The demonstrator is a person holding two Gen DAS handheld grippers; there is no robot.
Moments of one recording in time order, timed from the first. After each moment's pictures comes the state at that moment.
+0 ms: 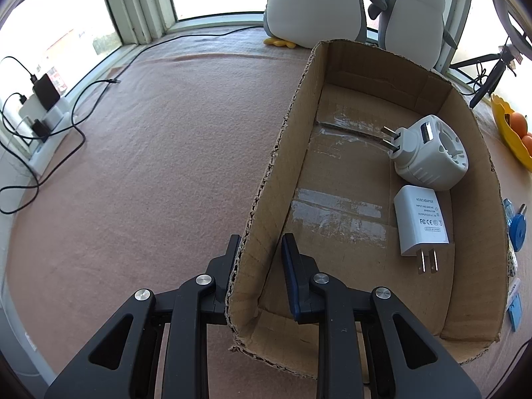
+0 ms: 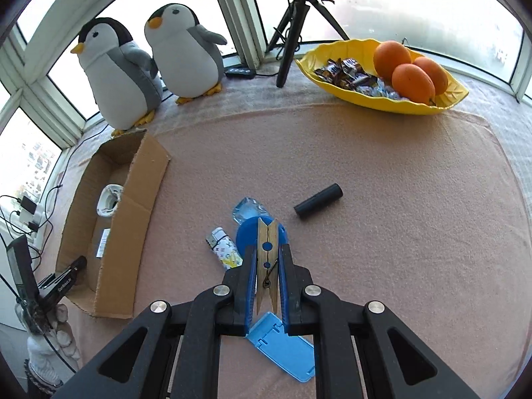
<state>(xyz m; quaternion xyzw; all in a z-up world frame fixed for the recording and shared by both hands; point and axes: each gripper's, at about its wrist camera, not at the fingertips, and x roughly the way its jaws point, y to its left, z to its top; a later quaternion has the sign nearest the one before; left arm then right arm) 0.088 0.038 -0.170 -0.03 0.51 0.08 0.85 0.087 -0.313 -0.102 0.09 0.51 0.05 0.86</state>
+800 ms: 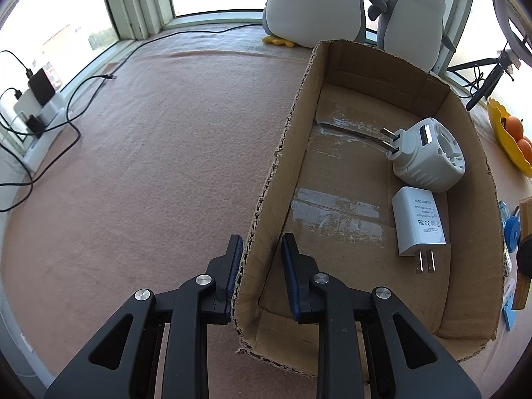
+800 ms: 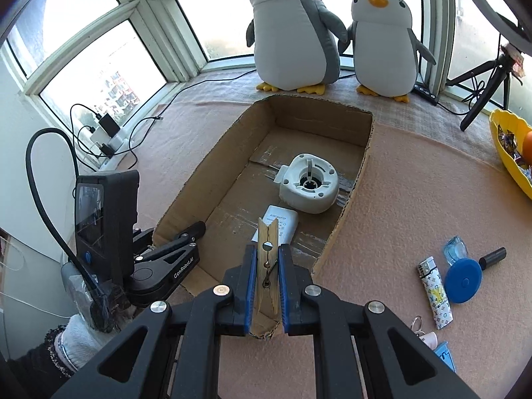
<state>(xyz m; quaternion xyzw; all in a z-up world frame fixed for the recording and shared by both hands) 0.089 0.043 -0.170 -0.04 0.52 0.07 0.85 0.091 -0.127 -0.101 0.01 0.51 0.24 0.83</state>
